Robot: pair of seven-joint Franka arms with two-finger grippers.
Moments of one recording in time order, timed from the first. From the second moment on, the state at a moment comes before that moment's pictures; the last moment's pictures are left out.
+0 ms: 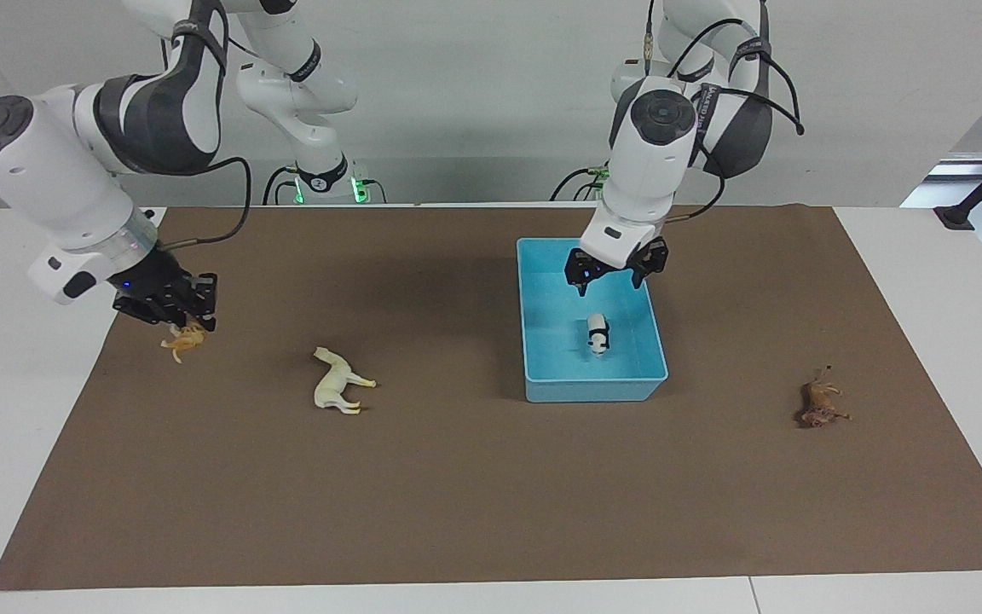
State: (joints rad) left arm -0.37 0.14 -0.05 -1.71 0.02 1.79 -0.50; right arm 0.05 0.20 -0.10 -1.53 0.12 1.71 -0.14
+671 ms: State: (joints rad) left arm 0.21 0.23 -0.04 -1.82 0.03 2.19 -0.07; right arm 0.77 0.22 -0.09 -1.43 0.01 1.76 0.81
